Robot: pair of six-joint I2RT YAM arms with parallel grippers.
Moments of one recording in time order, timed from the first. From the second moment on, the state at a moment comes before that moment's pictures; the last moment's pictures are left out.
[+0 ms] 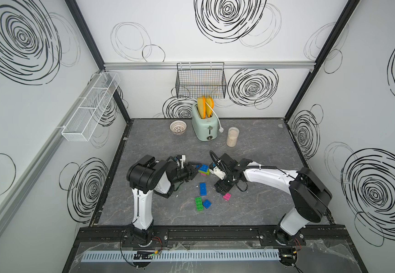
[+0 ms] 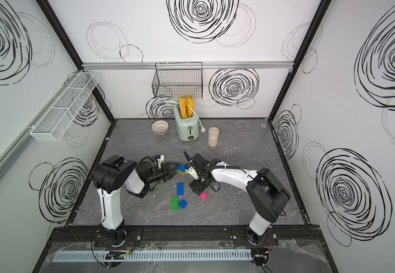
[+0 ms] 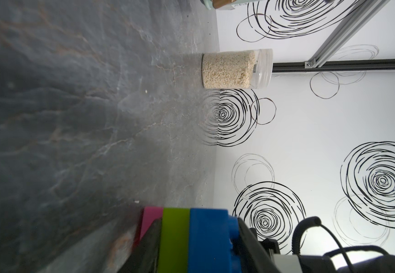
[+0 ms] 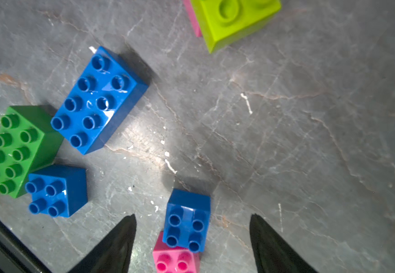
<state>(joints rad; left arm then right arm) -0.34 2.04 0.46 1.32 0.66 -1.38 0.83 1.65 1.01 -0.65 -0.10 0.02</state>
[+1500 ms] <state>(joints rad) -0.37 2.05 0.46 1.33 0.72 -1.35 0.71 1.68 1.13 -0.63 -0.12 -0.13</state>
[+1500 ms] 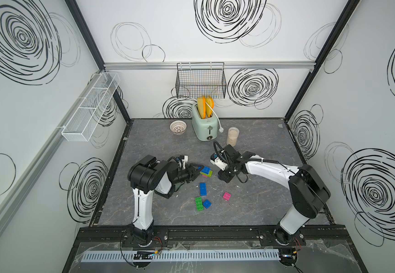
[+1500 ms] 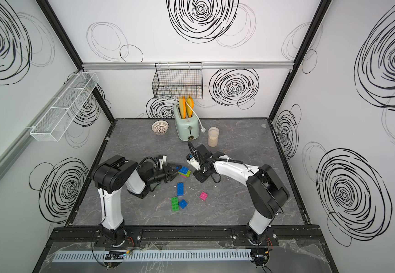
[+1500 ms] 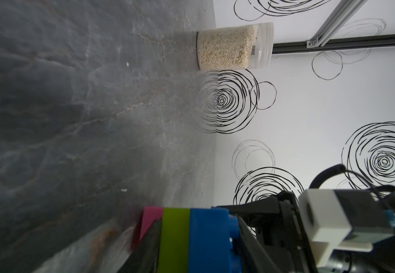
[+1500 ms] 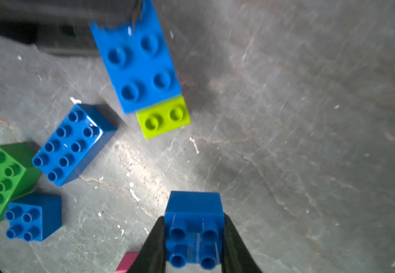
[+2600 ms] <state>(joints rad) -0.39 2.09 0.44 1.42 0.72 -1.36 0.71 1.81 1.30 -0.75 -0.23 -0.31</state>
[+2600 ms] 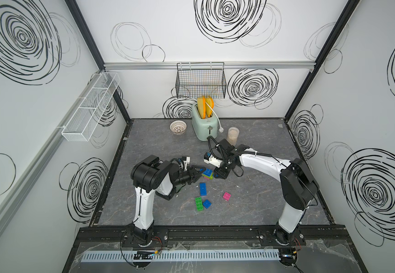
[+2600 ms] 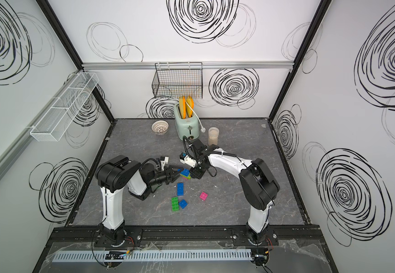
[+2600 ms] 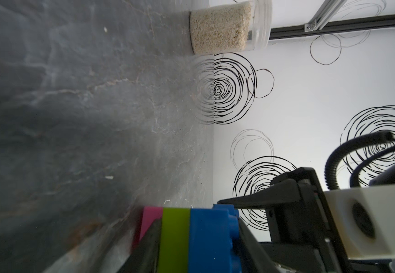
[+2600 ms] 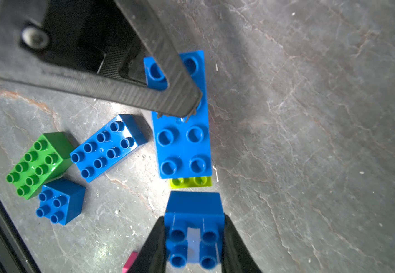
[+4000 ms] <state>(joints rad) -0.44 2.01 0.26 1.53 0.36 -1.35 0.74 2.02 1.55 -0.92 -0.26 -0.52</state>
